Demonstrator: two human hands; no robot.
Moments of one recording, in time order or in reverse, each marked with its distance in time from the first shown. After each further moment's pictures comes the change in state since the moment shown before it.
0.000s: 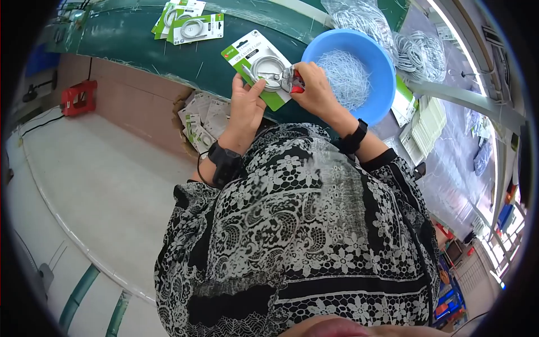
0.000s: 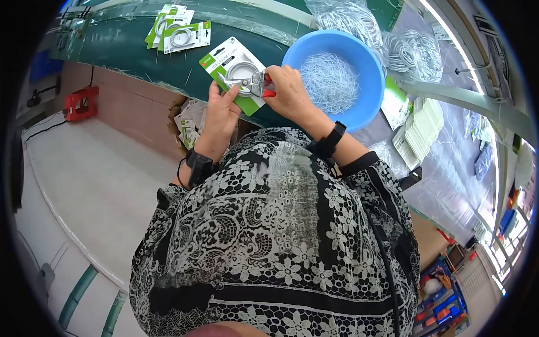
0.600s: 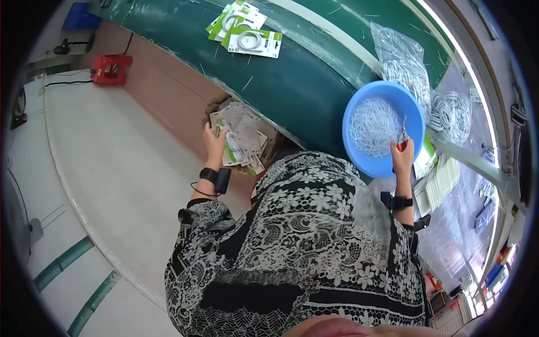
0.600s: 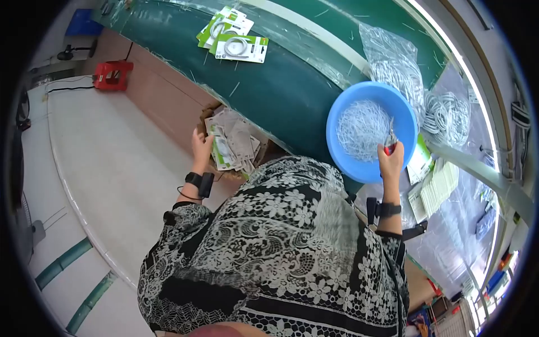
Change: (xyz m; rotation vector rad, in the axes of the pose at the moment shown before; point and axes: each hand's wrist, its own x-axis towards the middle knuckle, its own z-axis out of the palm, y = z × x) left_hand -0.025 0.059 -0.295 1.479 0.703 0.295; right_hand -0.090 0.128 -0.074 -0.272 0.246 0.525
